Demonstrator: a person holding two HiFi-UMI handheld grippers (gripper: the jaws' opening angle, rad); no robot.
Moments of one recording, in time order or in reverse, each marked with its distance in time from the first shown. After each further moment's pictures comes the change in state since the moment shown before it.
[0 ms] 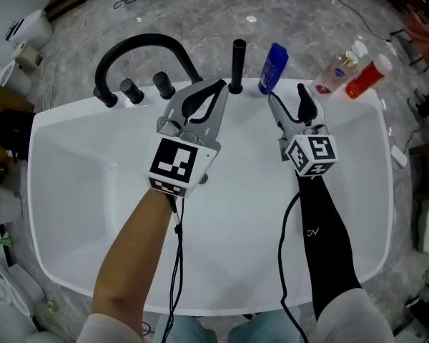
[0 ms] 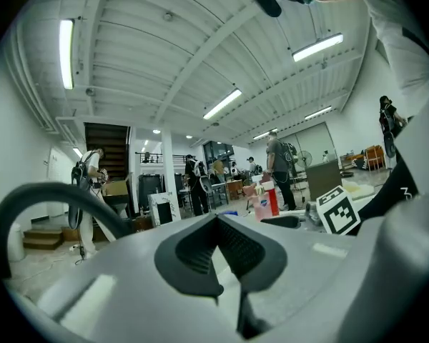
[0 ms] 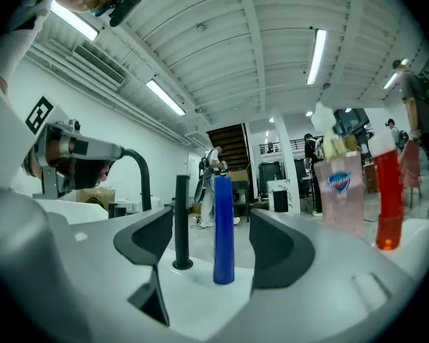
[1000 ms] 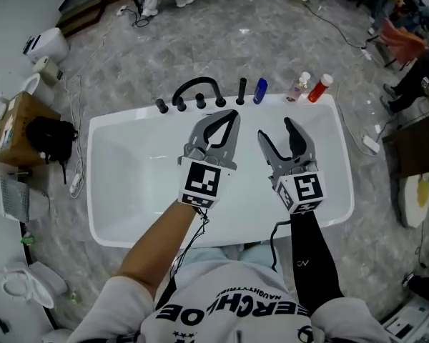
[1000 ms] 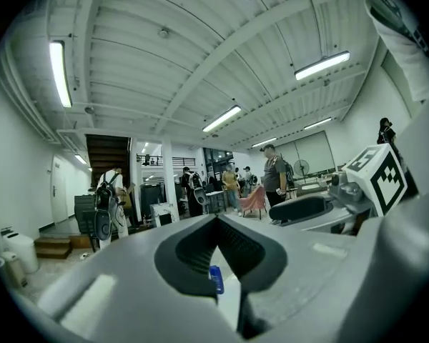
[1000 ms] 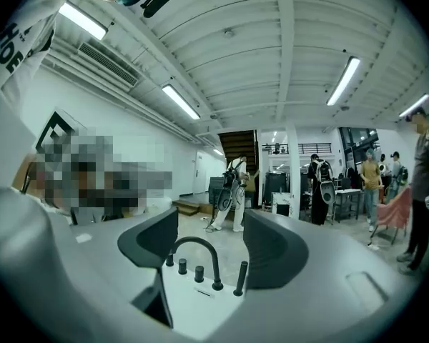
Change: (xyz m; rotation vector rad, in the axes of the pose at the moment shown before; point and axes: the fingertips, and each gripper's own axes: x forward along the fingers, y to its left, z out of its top) left arm -0.188 -0.025 0.294 -0.027 0.013 -0.013; right arm -0.176 0.214 0.340 -0.097 0.090 0.004
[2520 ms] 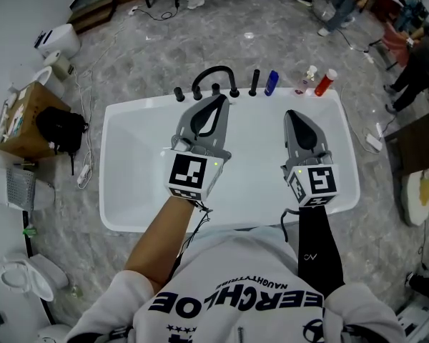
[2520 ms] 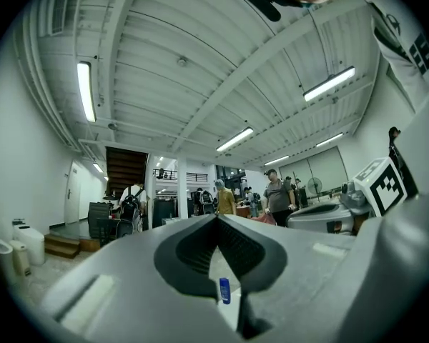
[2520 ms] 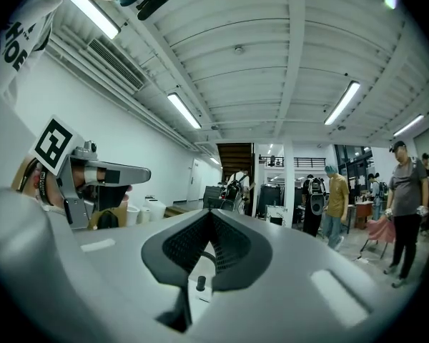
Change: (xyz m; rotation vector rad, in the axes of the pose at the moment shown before) left arm -0.117 0.029 0.054 -0.051 -0.148 0.108; right arm -0.056 0.057 0.063 -0.059 -0.070 -0.062
